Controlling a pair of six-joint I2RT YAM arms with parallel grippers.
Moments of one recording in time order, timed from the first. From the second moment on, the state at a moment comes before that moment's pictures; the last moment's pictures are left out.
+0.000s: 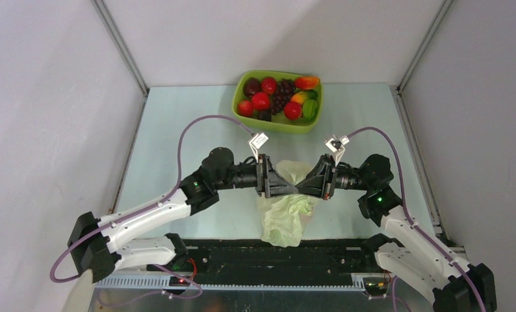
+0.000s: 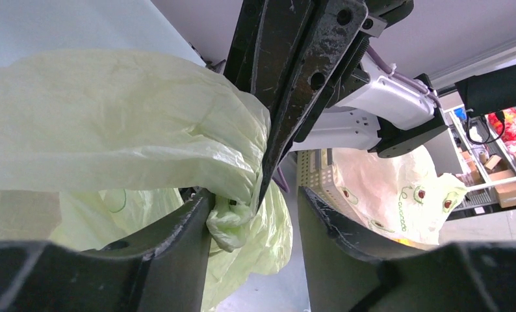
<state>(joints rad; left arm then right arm) -0.92 1.12 0.80 0.22 0.53 -0.89 0.47 0.82 0.53 0.44 -1.04 0.71</state>
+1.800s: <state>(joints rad) -0.89 1.02 0.70 0.28 0.42 -0.96 0.50 0.81 0.53 0.39 -1.03 0.71</state>
